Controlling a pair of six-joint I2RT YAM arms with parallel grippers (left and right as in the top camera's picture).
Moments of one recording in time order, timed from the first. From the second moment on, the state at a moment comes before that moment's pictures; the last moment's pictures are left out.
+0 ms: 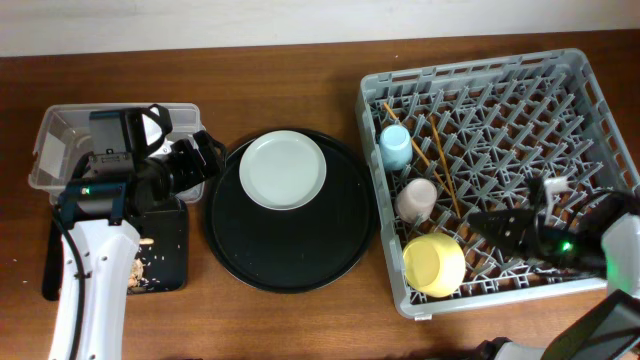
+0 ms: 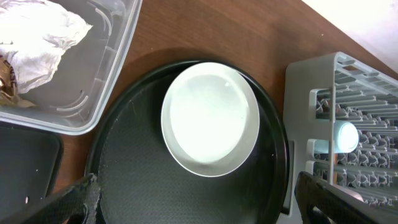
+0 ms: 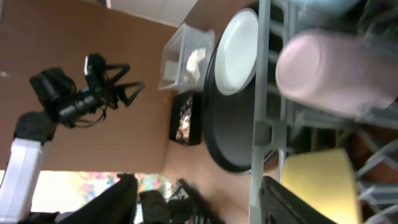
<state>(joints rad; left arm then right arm) 0.05 1.35 1.25 -0.84 0.29 -0.41 -0.68 1.49 0.99 -1.62 -1.23 -0.88</state>
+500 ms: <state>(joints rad) 0.05 1.35 1.25 -0.84 0.29 -0.41 -0.14 1.48 1.33 -1.20 -0.59 -0.21</state>
